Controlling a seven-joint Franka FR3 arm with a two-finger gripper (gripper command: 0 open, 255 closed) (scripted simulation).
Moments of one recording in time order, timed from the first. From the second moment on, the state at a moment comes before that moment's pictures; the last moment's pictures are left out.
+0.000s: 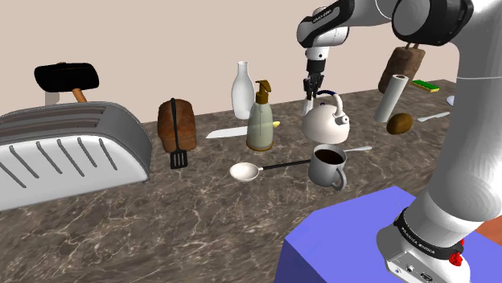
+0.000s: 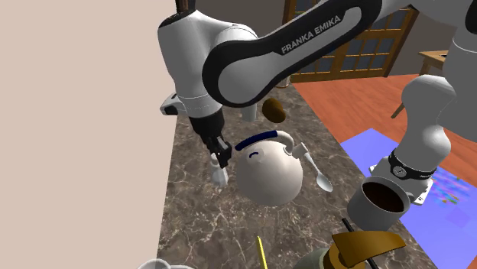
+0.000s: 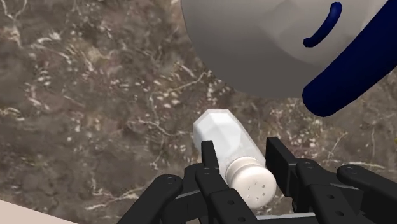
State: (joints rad) arm -0.16 0.40 -0.29 -1.66 0.12 1.90 -0.59
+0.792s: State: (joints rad) arm -0.16 0.36 -0.30 -1.56 0.11 1.76 -0.58
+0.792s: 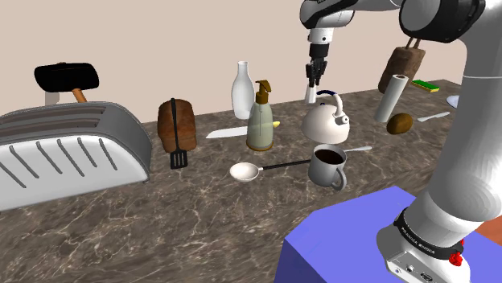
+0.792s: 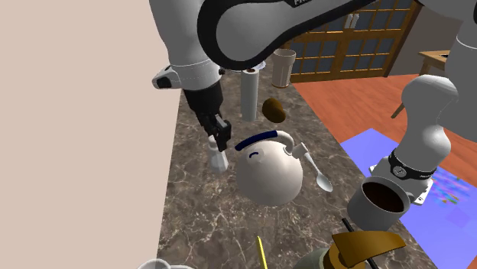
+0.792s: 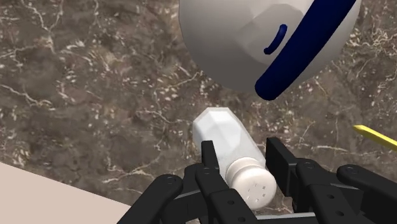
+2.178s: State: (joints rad) arm -0.14 0.27 -0.30 -1.43 0.08 1.54 -0.54
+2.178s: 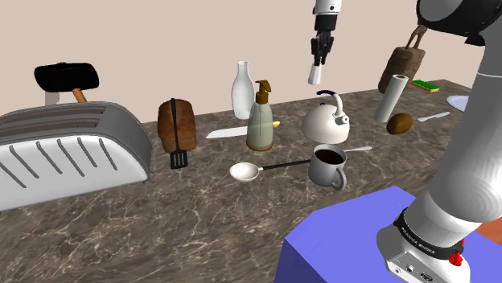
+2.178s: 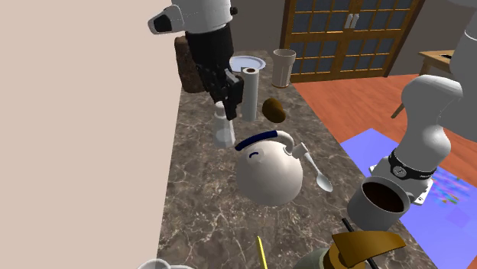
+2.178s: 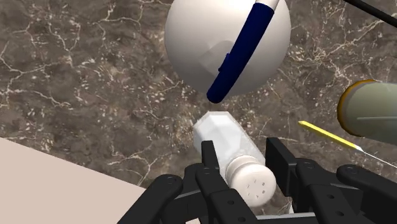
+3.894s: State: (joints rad) arm 0.02 -0.70 -0.04 -2.34 0.04 1.51 -0.11
